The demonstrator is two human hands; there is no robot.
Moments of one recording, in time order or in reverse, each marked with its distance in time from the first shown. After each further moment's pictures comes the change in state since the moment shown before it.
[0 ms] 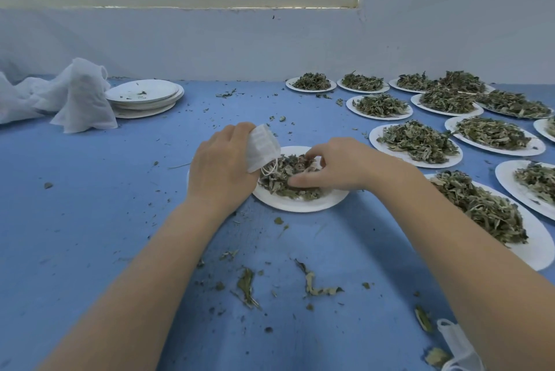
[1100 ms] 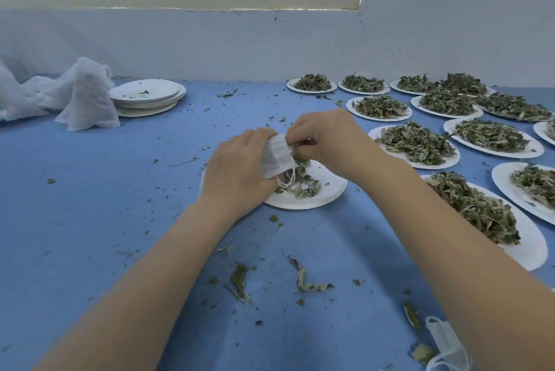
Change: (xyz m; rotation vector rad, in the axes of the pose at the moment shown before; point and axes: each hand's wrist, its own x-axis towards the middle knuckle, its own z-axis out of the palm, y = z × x) left_hand -0.005 0.020 0.003 -0.102 -0.036 0.079; right_hand -0.014 -0.020 -0.018 0.223 0.372 -0.425
